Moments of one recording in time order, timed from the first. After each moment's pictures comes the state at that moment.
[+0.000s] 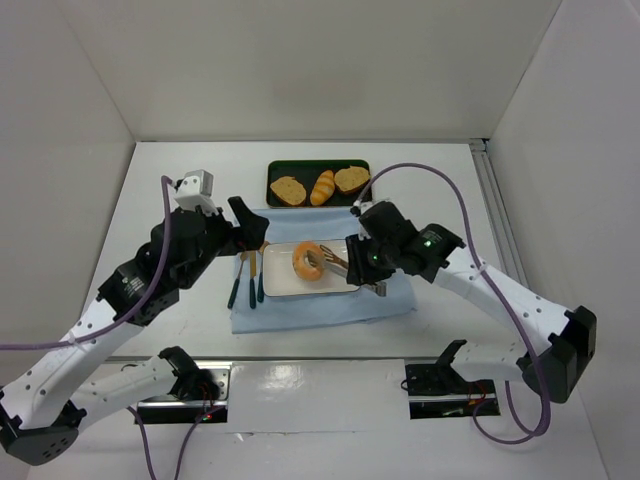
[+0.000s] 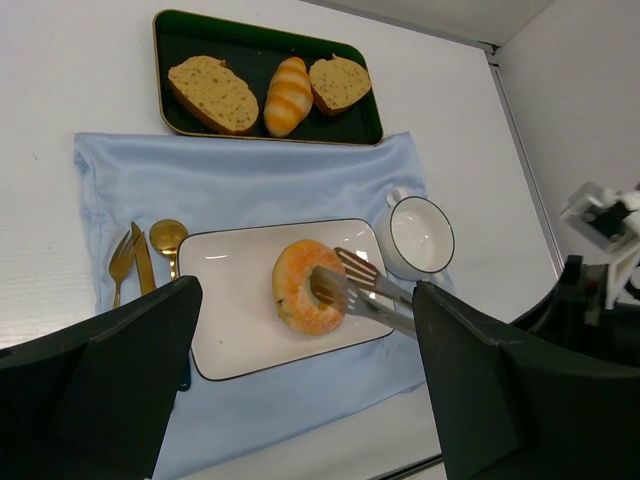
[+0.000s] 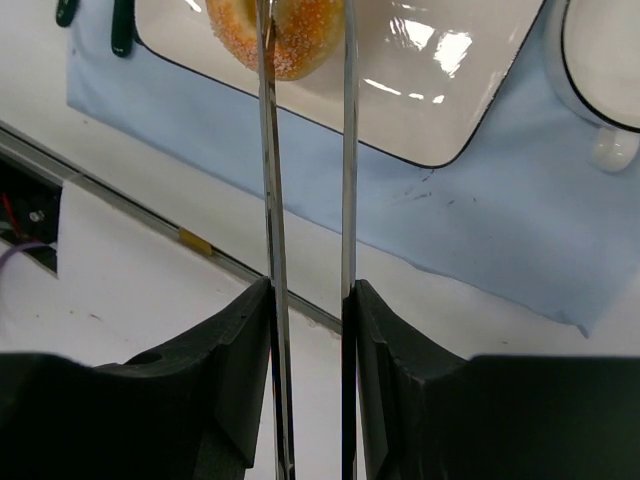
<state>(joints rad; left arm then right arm) -0.71 0.85 1.09 -0.56 -0.38 -0.60 0.76 1.20 1.14 -0.87 -0.05 0.47</state>
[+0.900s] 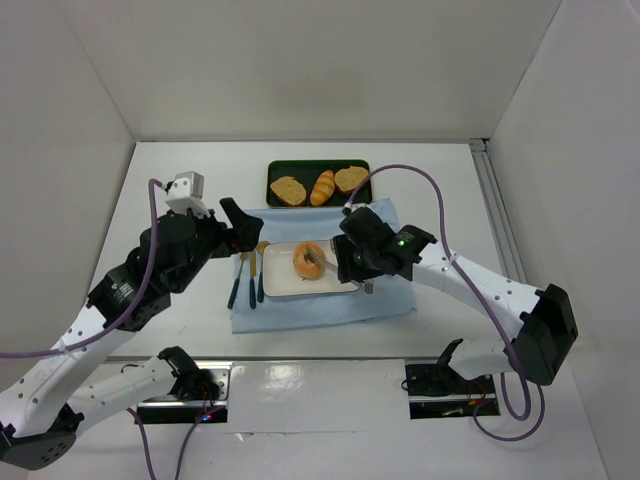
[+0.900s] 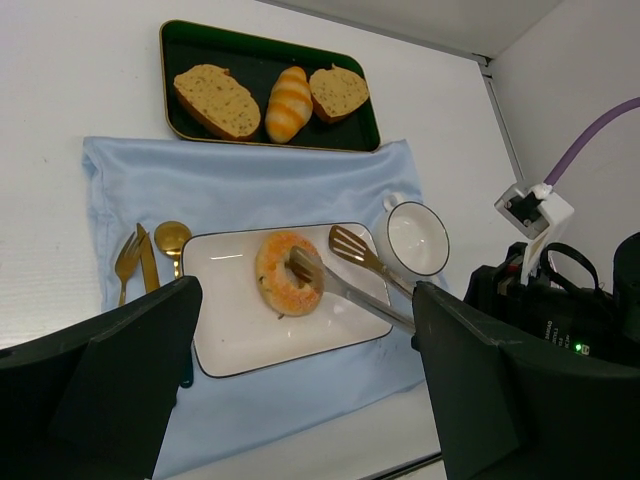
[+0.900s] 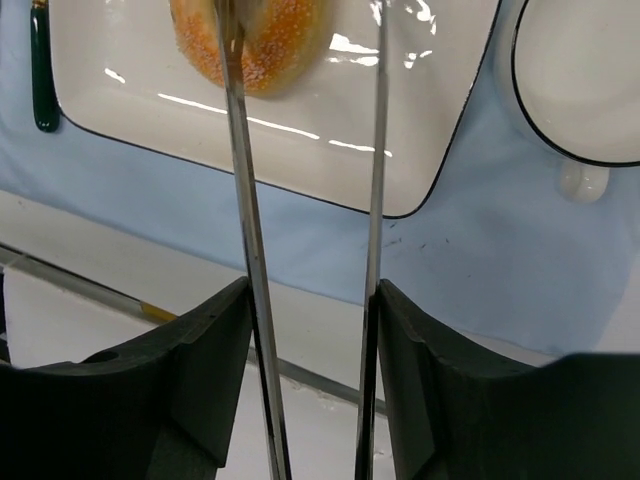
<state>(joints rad) -0.71 0.81 1.10 -0.59 -0.39 -0.61 0.82 1.33 1.09 -0.75 0.12 0.55</state>
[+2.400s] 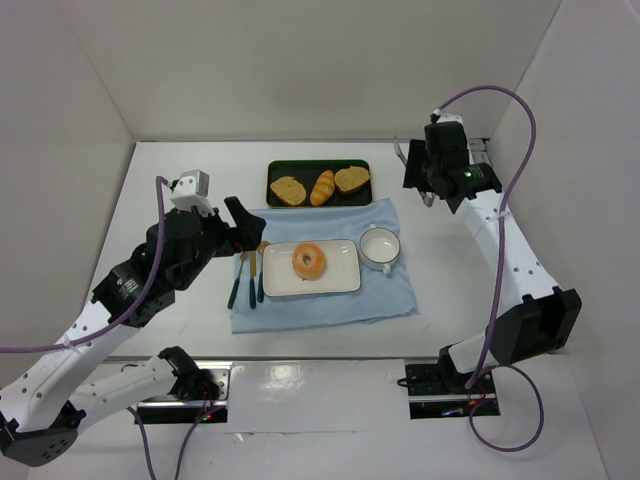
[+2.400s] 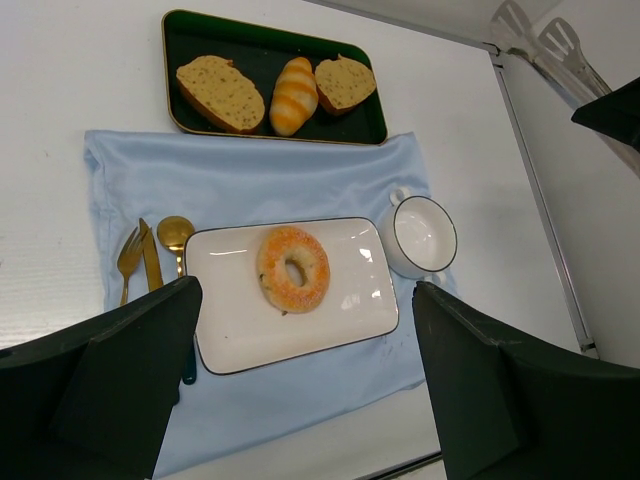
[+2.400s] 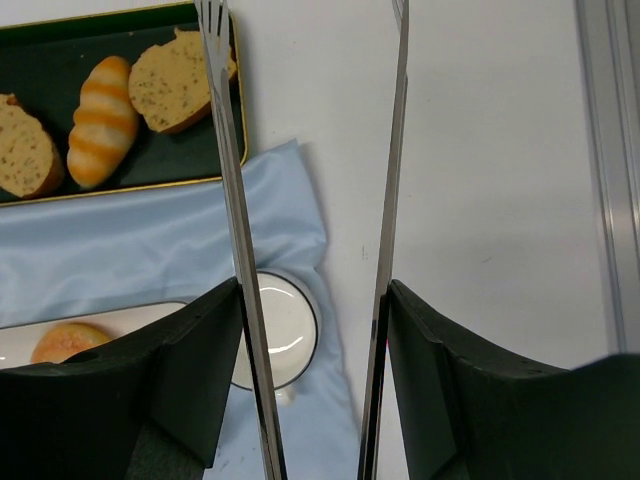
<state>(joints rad) -0.71 0.84 1.11 -0.60 -0.39 -0.60 0.25 1.43 1.50 -0.73 0.27 0.26</state>
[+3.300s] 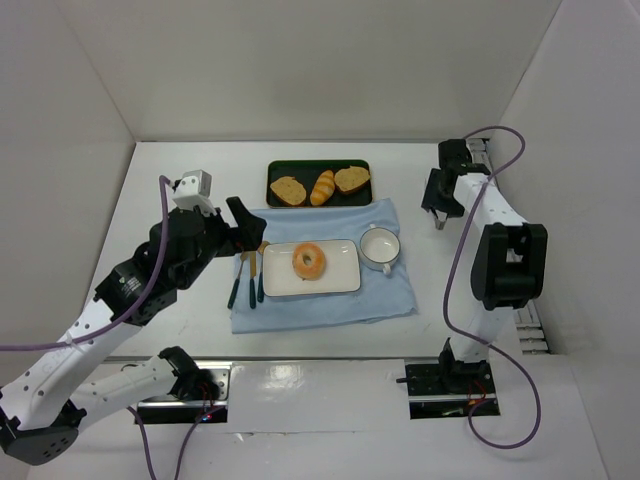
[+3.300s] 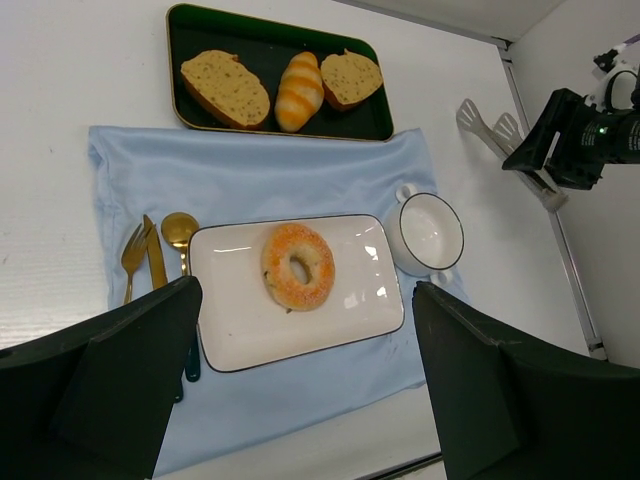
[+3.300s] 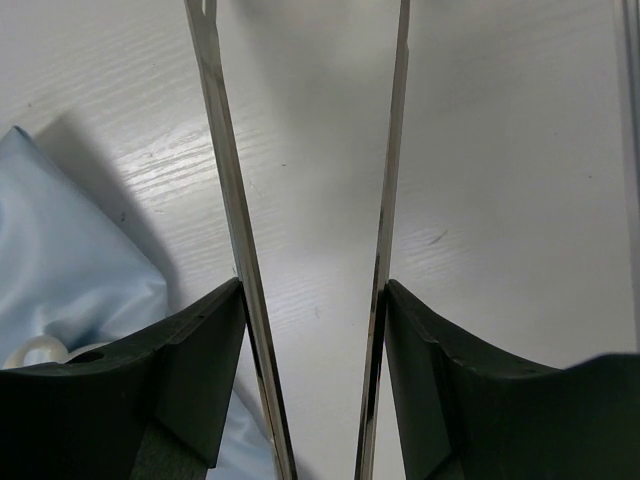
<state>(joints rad) -0.71 0.85 1.11 -0.61 -0.39 -0.60 -0.01 1.77 1.41 -0.67 0.22 0.29</state>
